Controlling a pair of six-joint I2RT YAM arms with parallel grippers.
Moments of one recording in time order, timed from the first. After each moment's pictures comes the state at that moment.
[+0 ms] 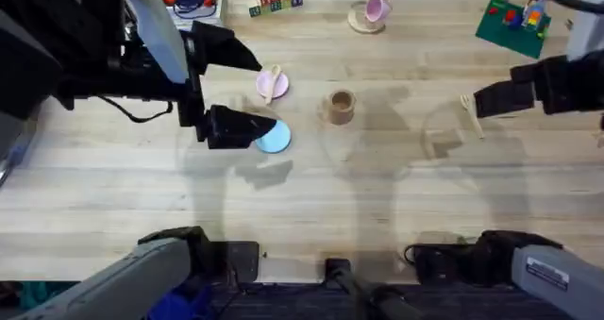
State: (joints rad) left arm 0.16 1.23 1.05 -1.18 1.00 1.31; right arm -0.10 1.16 1.20 -1.28 0.08 -0.16
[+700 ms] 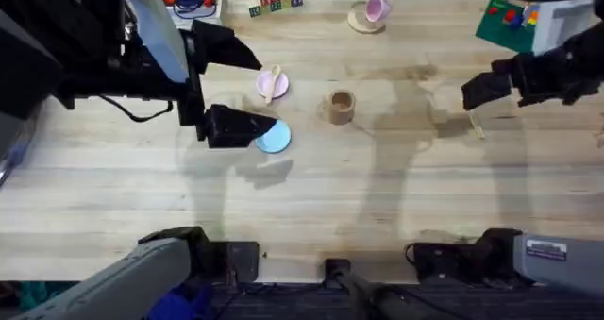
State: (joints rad) left arm 0.16 1.23 1.05 -1.17 1.00 1.31; right arm -0.23 1.45 1.20 -1.13 -0.04 -0.27
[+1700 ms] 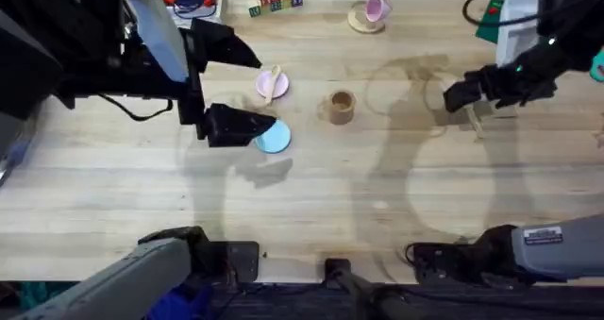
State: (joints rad) left arm 0.16 1.23 1.05 -1.16 1.00 1.31; right arm -0.23 1.66 1.12 -0.85 0.02 -0.28
